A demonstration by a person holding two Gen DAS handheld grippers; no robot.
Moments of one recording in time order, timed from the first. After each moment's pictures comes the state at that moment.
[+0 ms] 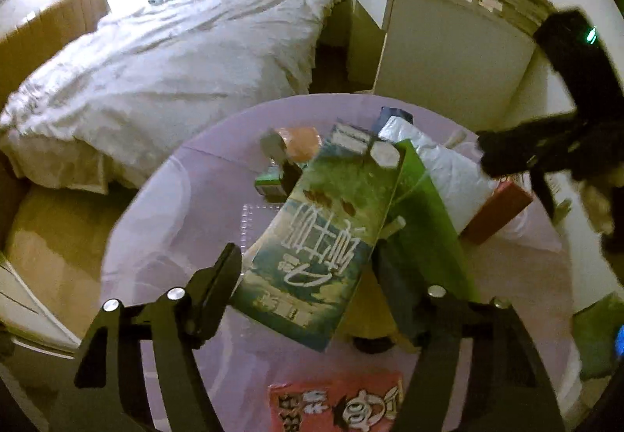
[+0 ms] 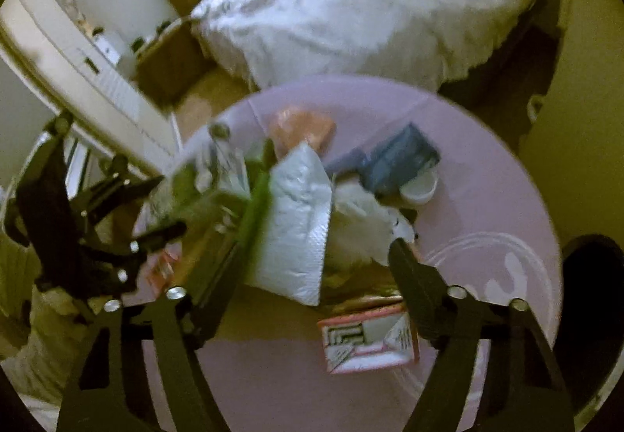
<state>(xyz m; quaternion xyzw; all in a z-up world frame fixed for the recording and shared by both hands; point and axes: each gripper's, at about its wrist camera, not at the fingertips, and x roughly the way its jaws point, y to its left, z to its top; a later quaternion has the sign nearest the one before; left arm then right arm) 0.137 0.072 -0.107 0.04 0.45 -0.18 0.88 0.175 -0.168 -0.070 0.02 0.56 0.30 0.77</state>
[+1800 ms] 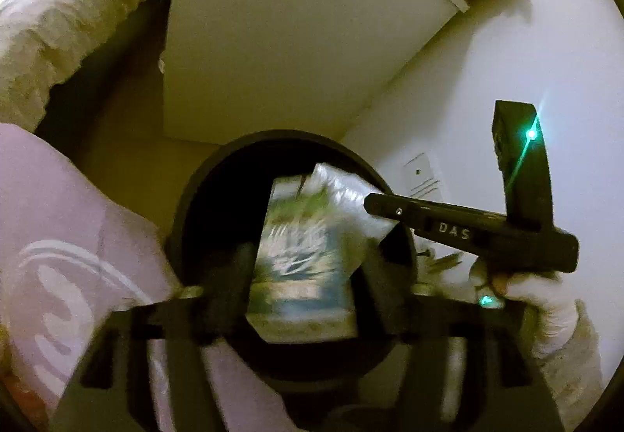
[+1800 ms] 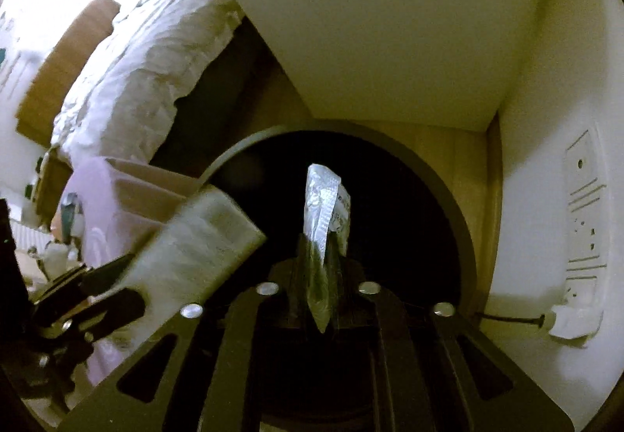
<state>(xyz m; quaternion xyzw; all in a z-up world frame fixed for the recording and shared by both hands) 0.230 -0.322 -0.163 -0.04 0.53 -0.34 0.77 0.184 -0.549 -0.140 0.18 0.57 0.01 0.80</state>
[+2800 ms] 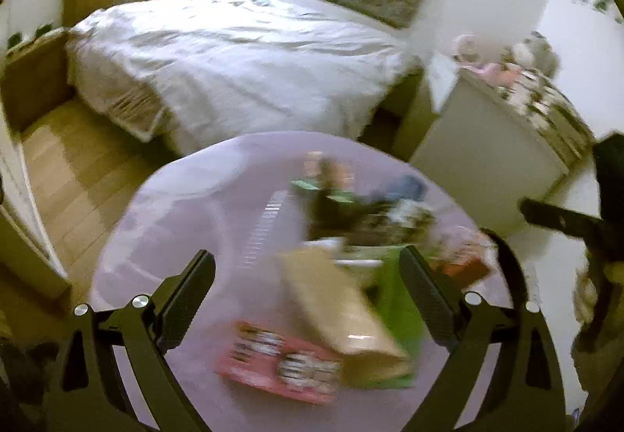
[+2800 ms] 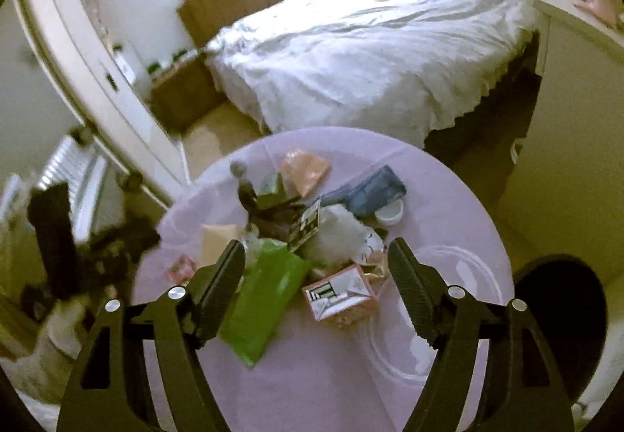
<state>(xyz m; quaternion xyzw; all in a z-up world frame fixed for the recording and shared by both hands) 0.110 0.084 -0.089 -0.13 0.40 -0.05 0.91 0.141 -0.199 -0.003 -0.01 0.47 0.27 0.84</state>
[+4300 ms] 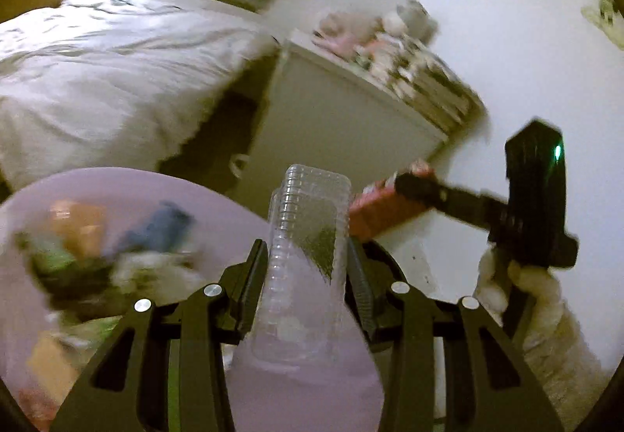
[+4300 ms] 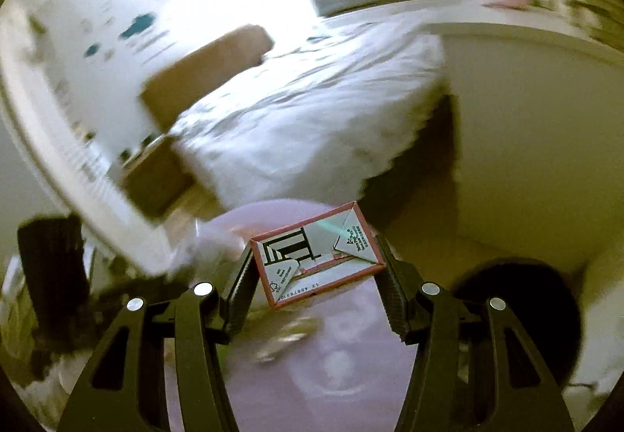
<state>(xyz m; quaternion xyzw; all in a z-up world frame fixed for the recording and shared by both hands) 0.156 -0.123 -0.042 -0.13 0.38 -0.31 0.87 0.148 -0.377 0.026 0.12 0.38 0.17 0.90</state>
